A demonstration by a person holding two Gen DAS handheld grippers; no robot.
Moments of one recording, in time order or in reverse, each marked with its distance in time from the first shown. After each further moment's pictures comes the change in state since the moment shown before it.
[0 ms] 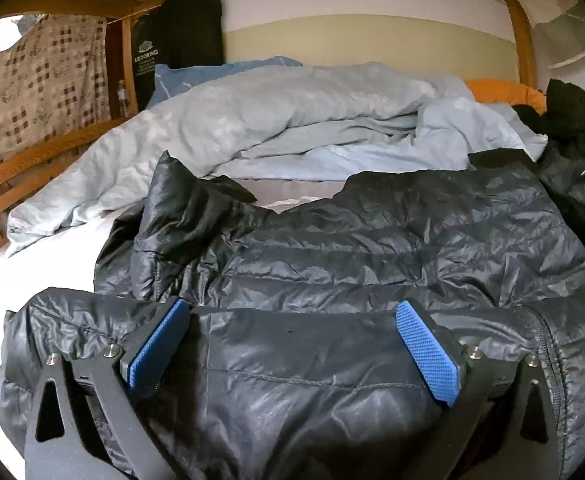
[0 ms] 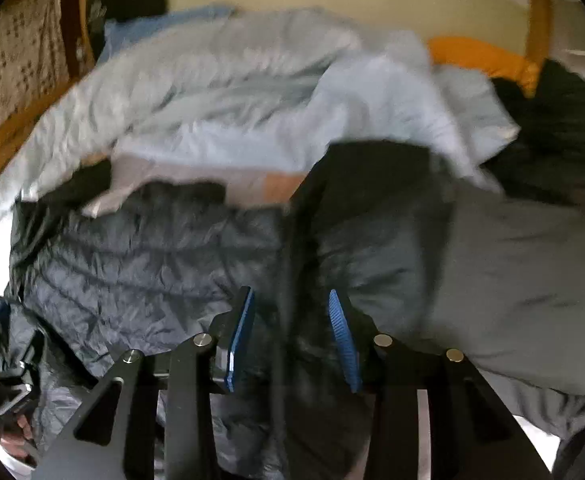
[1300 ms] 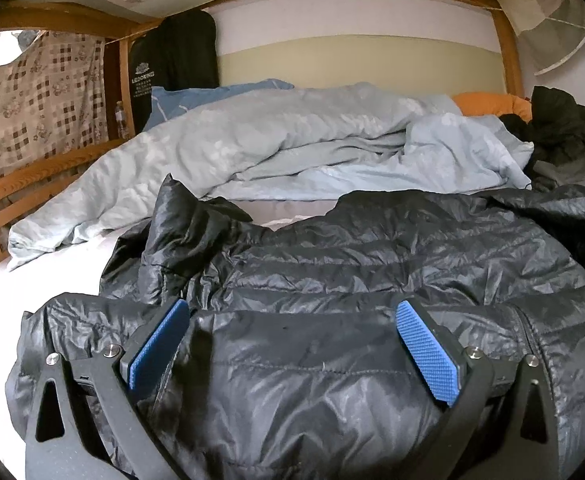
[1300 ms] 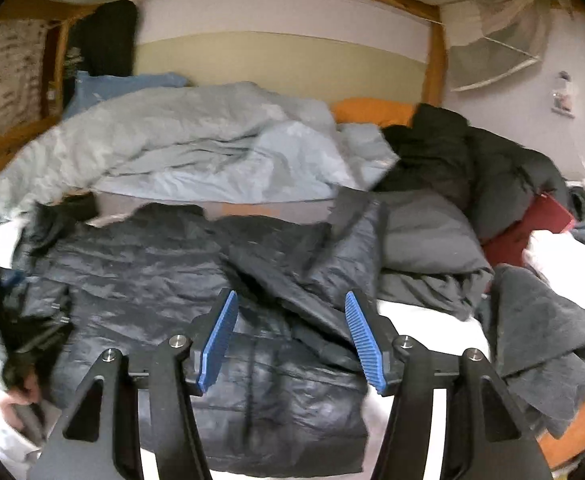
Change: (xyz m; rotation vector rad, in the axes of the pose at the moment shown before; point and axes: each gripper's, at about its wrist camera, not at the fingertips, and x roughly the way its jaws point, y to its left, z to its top) left arm -0.021 0.003 -0.005 0.025 -0.088 -0.014; right arm -0.187 0.059 -0.130 0.085 -0.291 -0.276
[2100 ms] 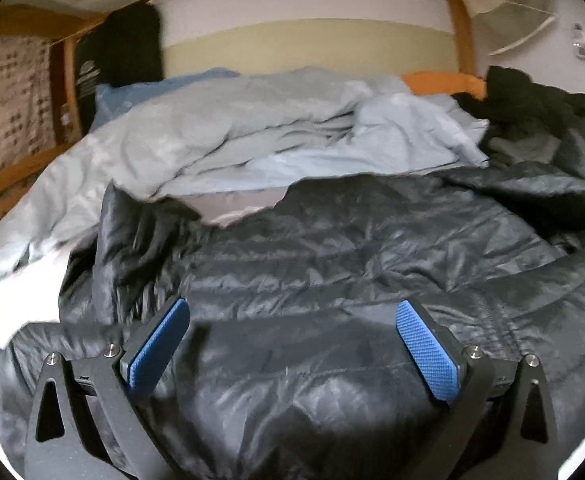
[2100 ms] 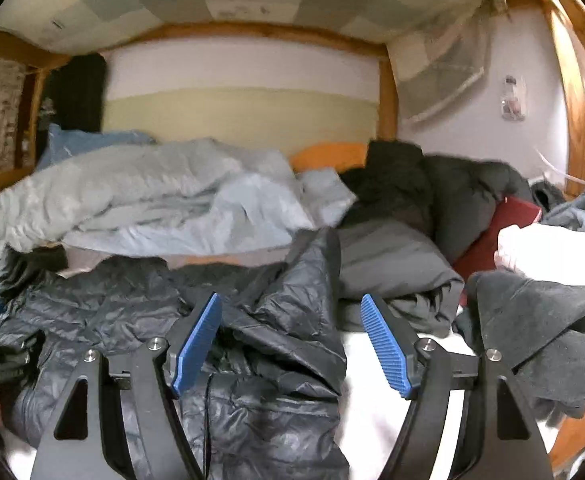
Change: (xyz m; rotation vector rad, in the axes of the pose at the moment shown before) left arm 0.004 -0.005 0.015 0.097 0.043 -0.199; right arm 0.000 -0.025 -0.042 0.086 -0.267 -0.140
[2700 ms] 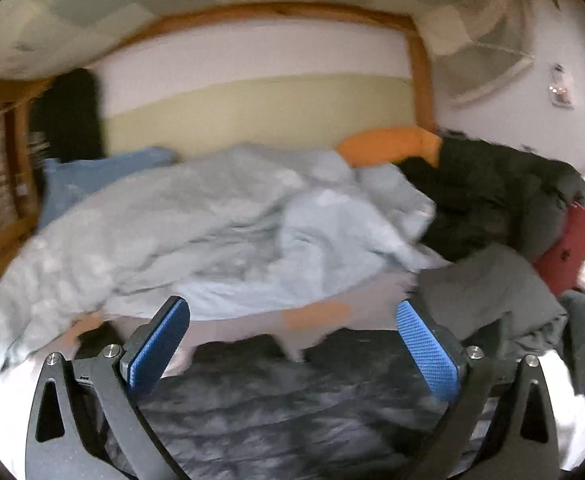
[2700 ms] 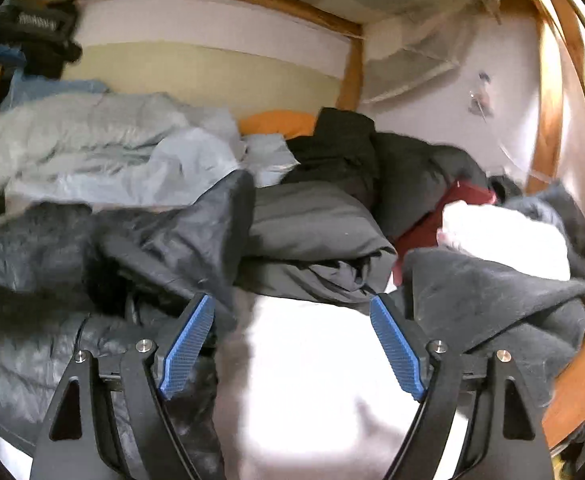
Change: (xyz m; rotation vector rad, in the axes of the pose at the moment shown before) left arm 0.004 -0.134 0.228 0.053 -0.046 -0.149; right arm 0.035 -0.055 -0.023 -0.041 0.150 -0.200
